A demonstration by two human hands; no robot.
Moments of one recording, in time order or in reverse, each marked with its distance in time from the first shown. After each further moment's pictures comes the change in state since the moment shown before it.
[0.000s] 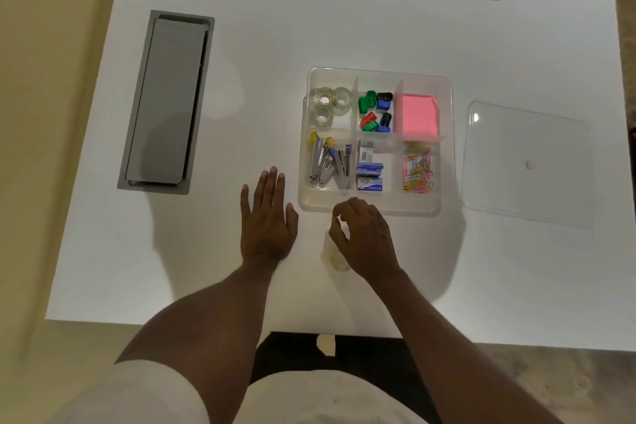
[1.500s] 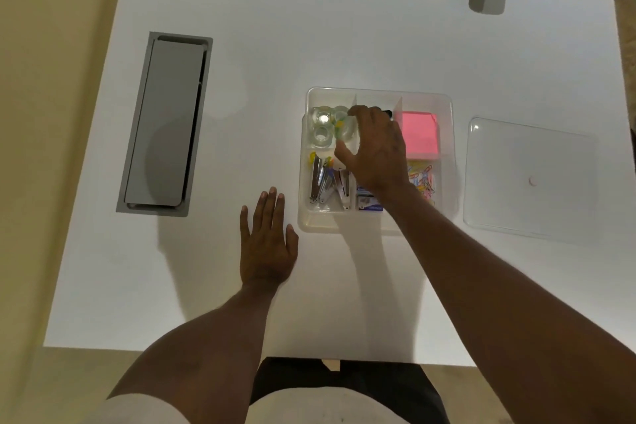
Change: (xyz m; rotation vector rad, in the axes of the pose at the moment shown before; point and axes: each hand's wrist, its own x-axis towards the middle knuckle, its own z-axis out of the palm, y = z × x) left_hand 0.000 -0.002 0.003 -0.006 0.004 -0.007; right_hand 0.164 0.013 -0.058 -0.169 0.193 0.011
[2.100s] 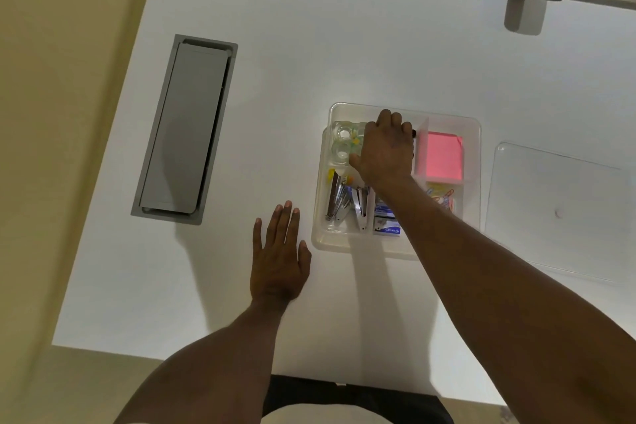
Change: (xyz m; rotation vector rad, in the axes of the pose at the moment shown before) left_hand 0.002 0.003 -0.004 -0.017 -0.030 -0.013; right_hand 0.056 -0.012 0.028 -0.453 -0.310 0.072
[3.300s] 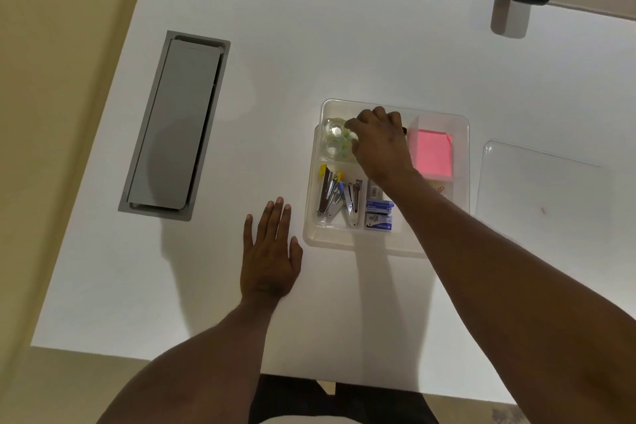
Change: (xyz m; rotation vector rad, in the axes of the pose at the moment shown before) left_hand -0.001 0.001 -0.002 -0.033 0.004 -0.004; right_hand 0.001 0.018 0.001 0.035 0.066 -0.226
